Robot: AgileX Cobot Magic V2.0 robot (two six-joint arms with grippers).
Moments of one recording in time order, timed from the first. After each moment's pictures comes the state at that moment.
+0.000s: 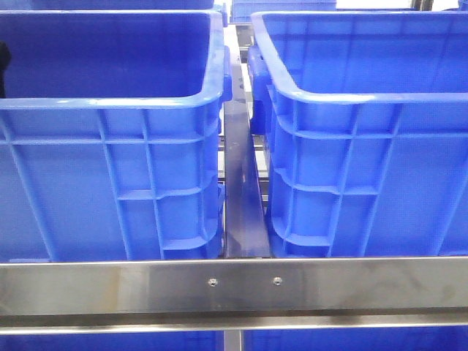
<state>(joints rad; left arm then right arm) -0.11 1.54 -1.12 0.21 0.64 -0.32 0.08 0.55 -0.66 0.30 0.53 -0.27</state>
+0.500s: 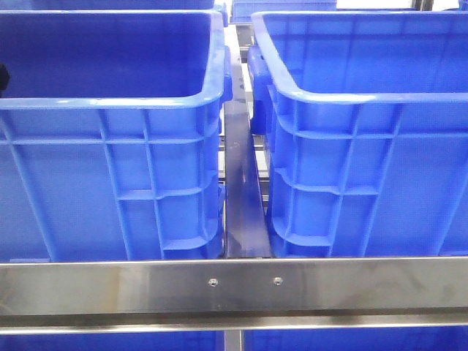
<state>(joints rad) -0.05 1.63 -1.12 0.19 0.56 -0.30 0.08 0.55 -0.66 0.30 0.53 -0.27</state>
